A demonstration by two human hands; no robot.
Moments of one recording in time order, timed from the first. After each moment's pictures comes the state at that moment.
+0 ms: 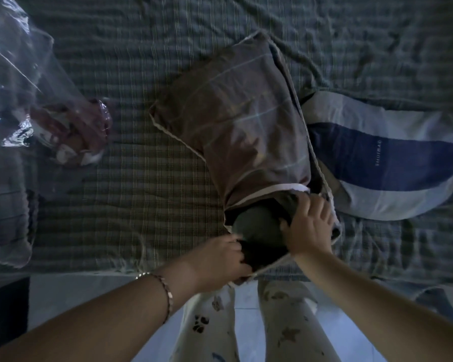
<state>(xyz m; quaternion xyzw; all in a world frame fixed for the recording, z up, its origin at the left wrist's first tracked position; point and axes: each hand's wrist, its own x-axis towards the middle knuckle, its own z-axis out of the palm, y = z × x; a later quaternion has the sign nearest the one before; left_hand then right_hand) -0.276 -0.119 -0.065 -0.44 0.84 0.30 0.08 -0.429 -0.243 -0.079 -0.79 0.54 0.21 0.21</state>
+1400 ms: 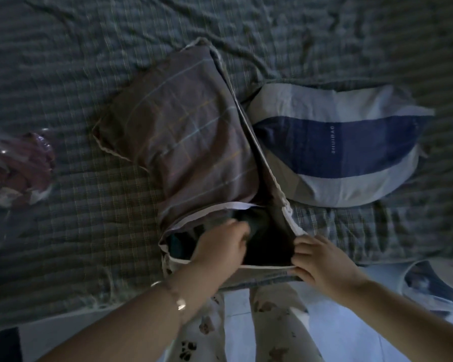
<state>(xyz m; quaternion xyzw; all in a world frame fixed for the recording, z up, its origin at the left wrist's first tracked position) -0.341 -0.198 -0.081 -0.73 0.54 0.43 -0.02 -0.552 -0.269 -0.093 -0.94 0.19 0.11 0.25</state>
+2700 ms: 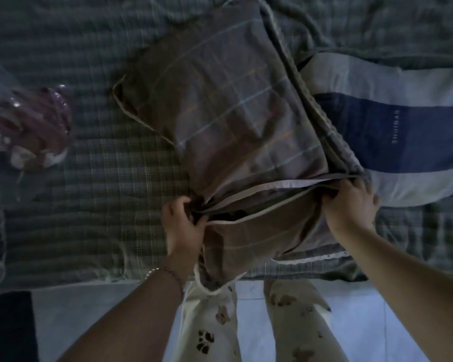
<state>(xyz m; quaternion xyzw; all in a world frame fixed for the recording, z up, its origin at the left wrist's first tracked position) -0.278 -0.126 -0.177 -0.91 0.18 0.33 -0.18 -0.488 -0.314 -0.160 -0.71 0.66 0.17 0.18</state>
